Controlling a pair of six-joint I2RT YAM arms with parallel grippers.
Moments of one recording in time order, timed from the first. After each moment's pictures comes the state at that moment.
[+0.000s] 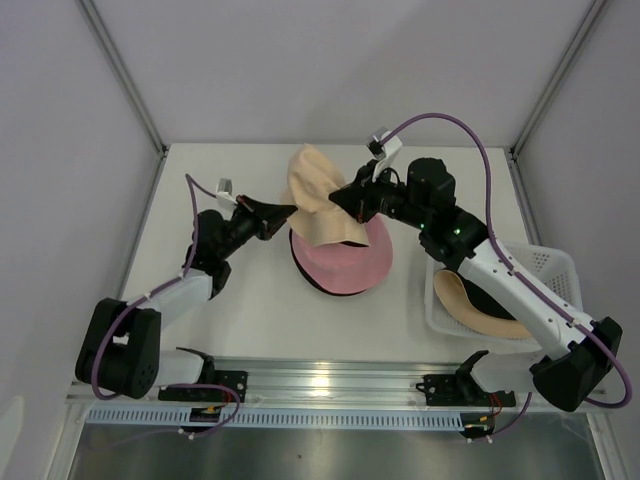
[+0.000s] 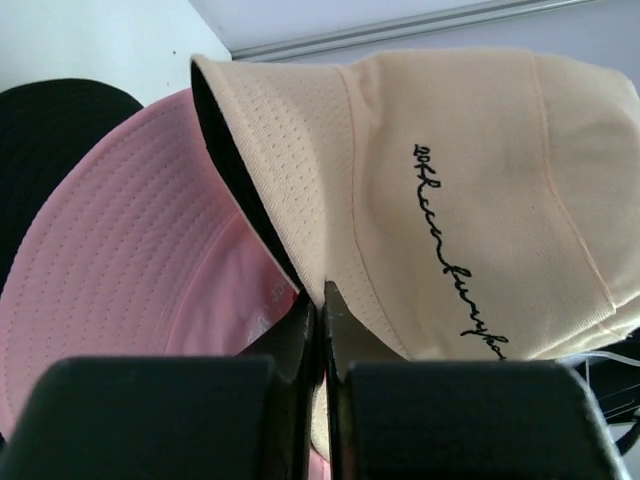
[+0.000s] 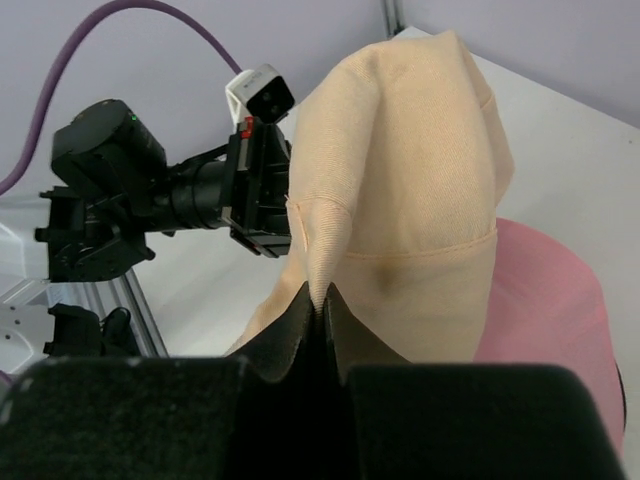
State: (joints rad) left arm -0.26 1.31 0.55 0.76 0.47 -1.40; right arm 0.69 1.28 1.30 -0.13 -0.32 0.23
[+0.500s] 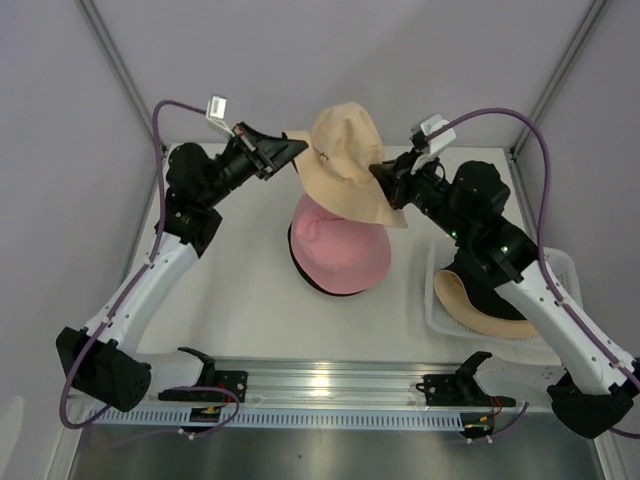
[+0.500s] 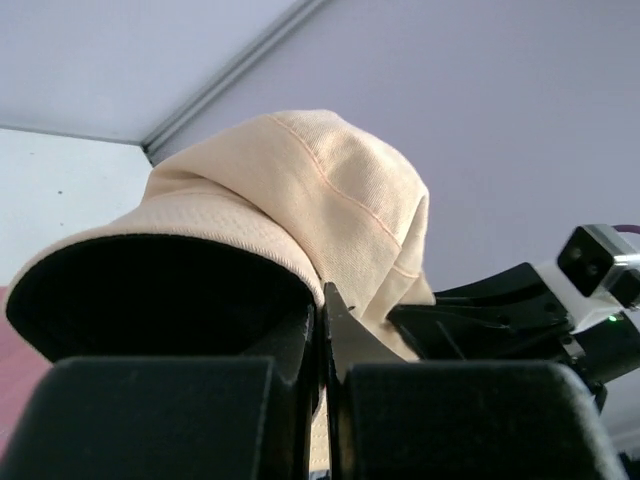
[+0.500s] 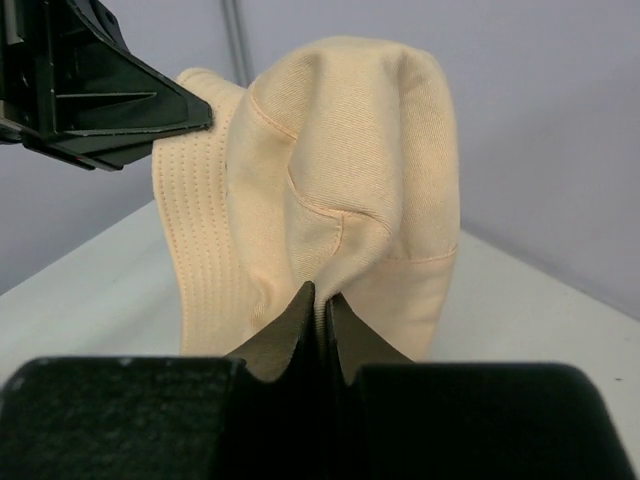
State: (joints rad) left arm -0.35 1.22 1.17 0.25 0.47 -1.07; right arm 0.69 1.14 1.39 -0.23 -0.04 0.04
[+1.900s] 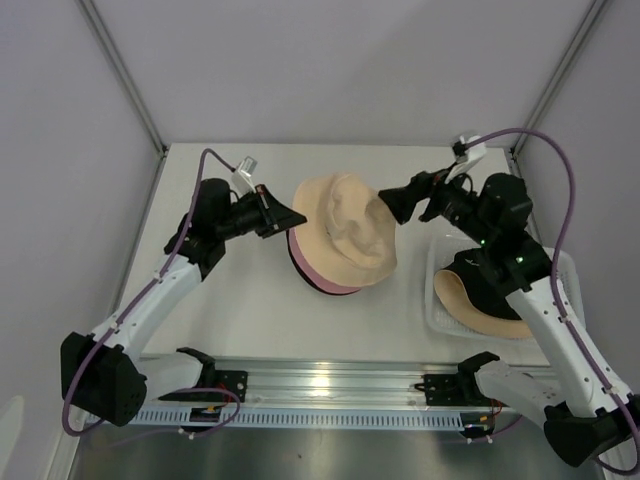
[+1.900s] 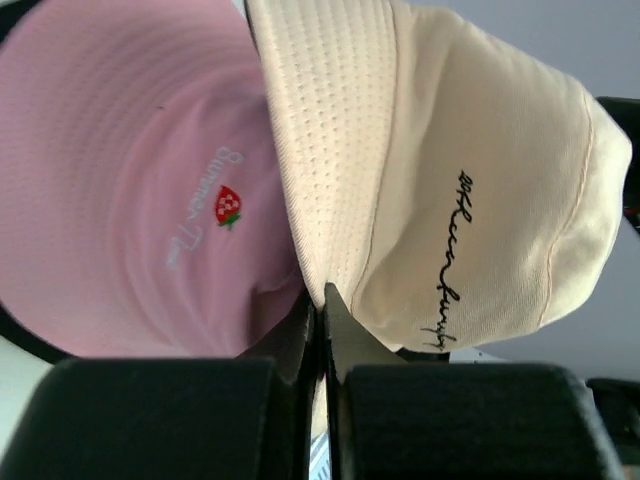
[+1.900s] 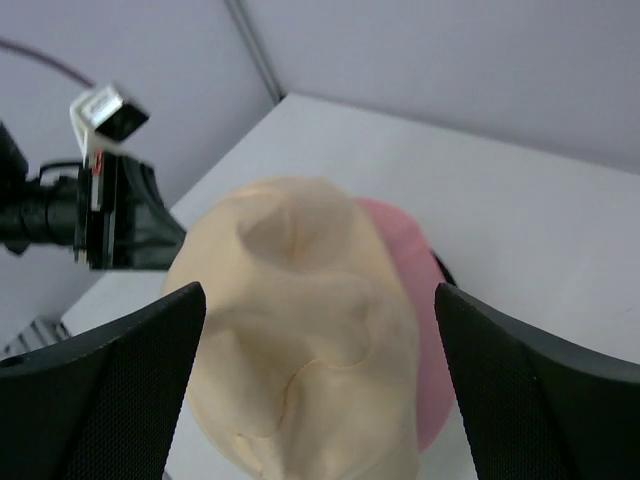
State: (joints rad) left arm -0.36 1.17 0.93 -0.07 0.57 -0.83; right arm 0.44 0.99 1.15 -0.22 -0.31 0.26
